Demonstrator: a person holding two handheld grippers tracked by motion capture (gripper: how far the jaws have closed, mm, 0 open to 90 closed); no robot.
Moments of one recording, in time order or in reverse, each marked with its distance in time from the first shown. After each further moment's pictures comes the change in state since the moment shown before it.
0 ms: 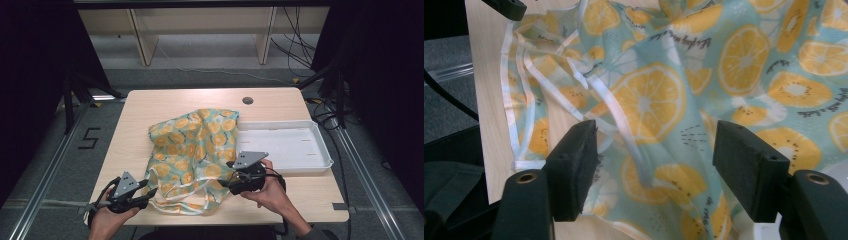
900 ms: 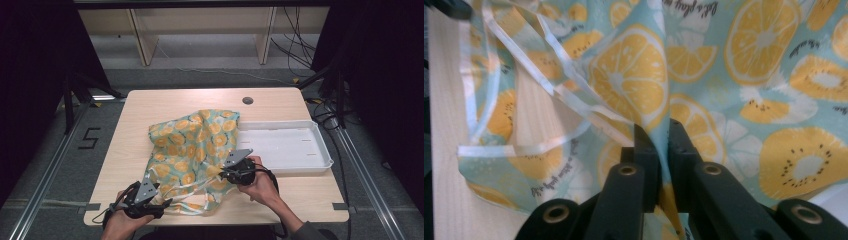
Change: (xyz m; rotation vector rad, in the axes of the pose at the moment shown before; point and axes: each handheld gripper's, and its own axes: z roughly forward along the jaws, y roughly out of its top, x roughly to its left) left arm -0.031 0.004 0.029 0.051 -0.040 0.134; right arm -0.011 0.001 0.031 0.118 -0.002 -0.046
